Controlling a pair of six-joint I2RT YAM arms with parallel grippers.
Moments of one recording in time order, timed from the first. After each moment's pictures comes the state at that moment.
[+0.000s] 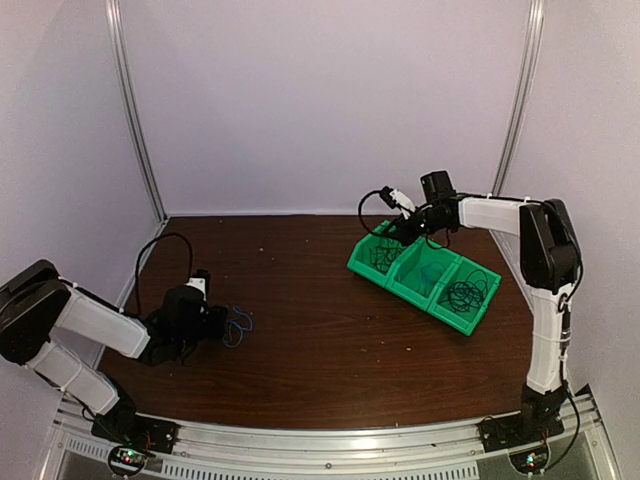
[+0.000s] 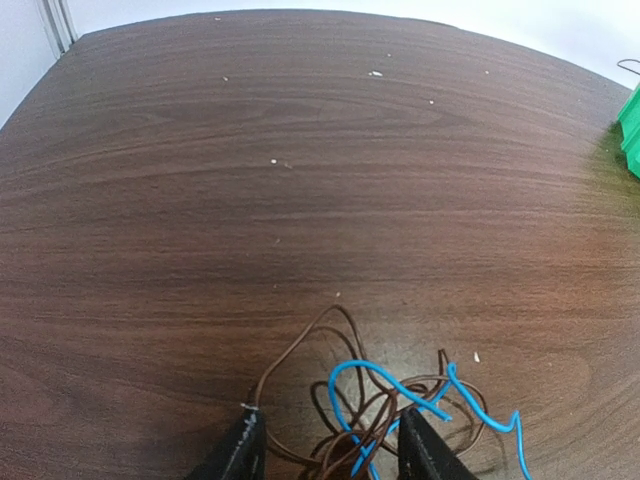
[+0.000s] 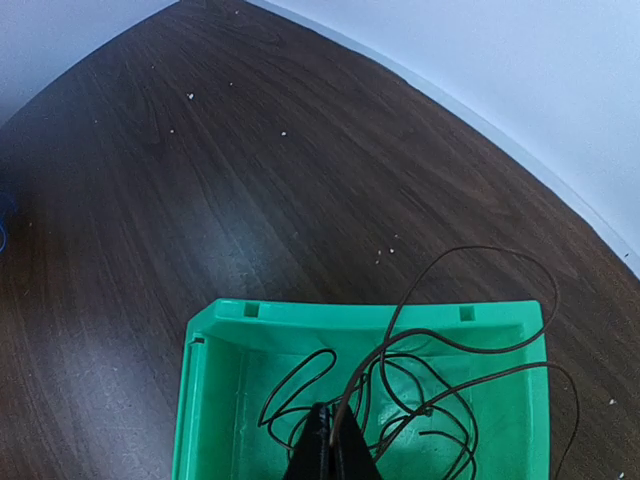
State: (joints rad) left arm -0.63 1.45 0.31 0.53 -0.38 -0.40; right arm 0.29 2.12 1.66 -0.28 -0.53 -0.34
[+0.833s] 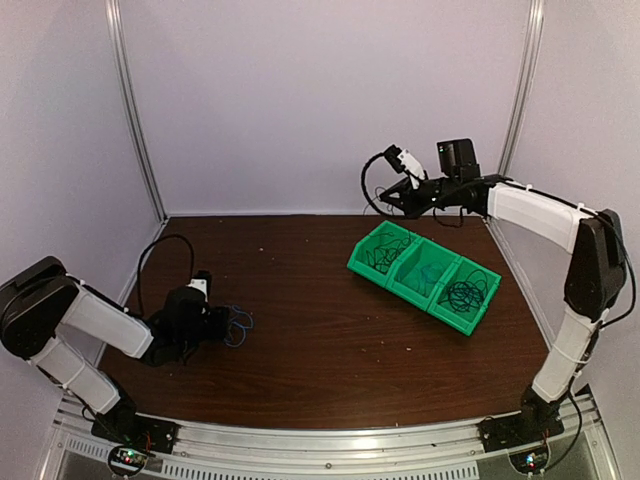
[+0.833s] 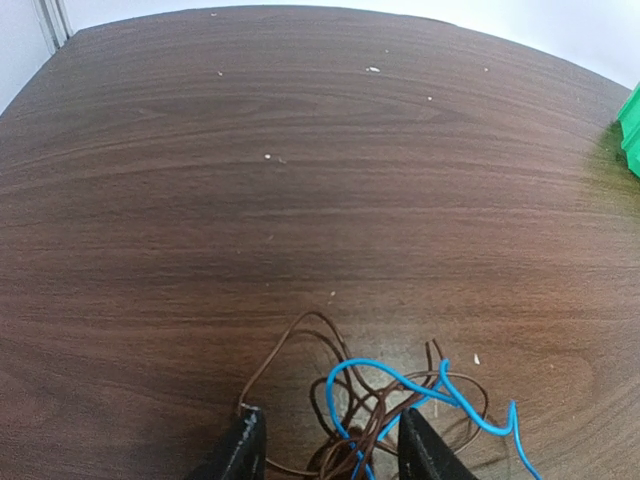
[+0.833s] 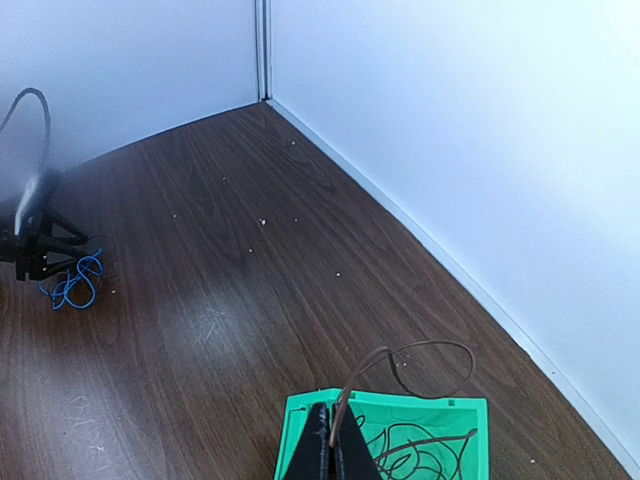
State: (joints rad) left arm -0.63 1.49 0.31 0.59 -0.38 -0.41; right arm 0.37 1.76 1.54 -0.23 -0.53 -0.32
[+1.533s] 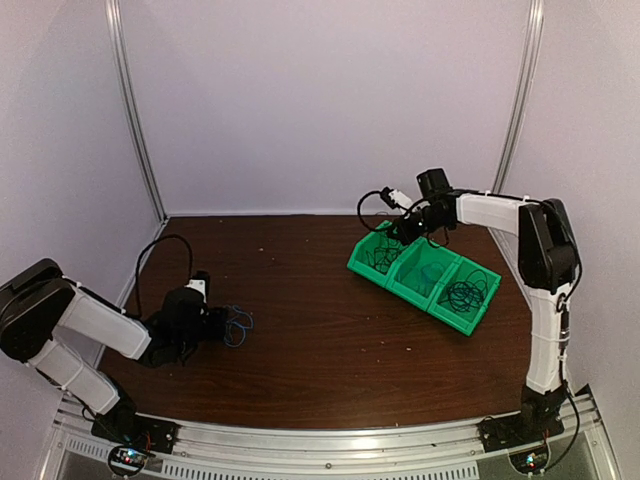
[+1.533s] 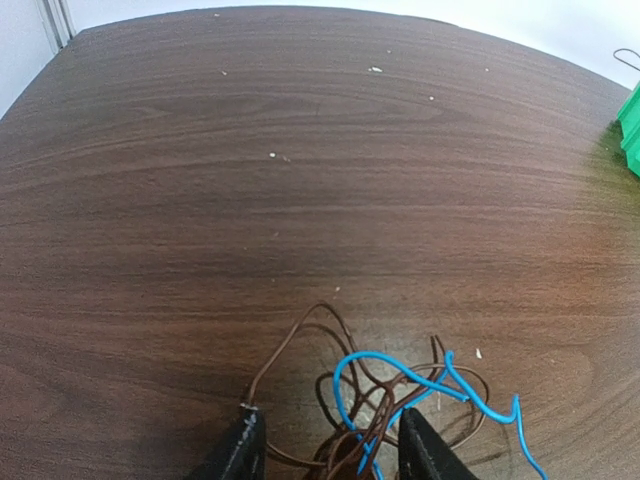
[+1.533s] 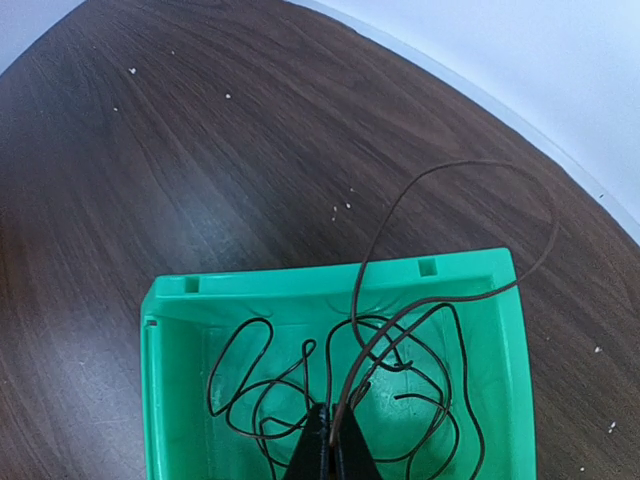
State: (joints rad) left arm -0.63 1.47 0.30 0.58 -0.38 -0.41; right arm 0.30 2.12 1.70 -0.39 -0.40 -0.30
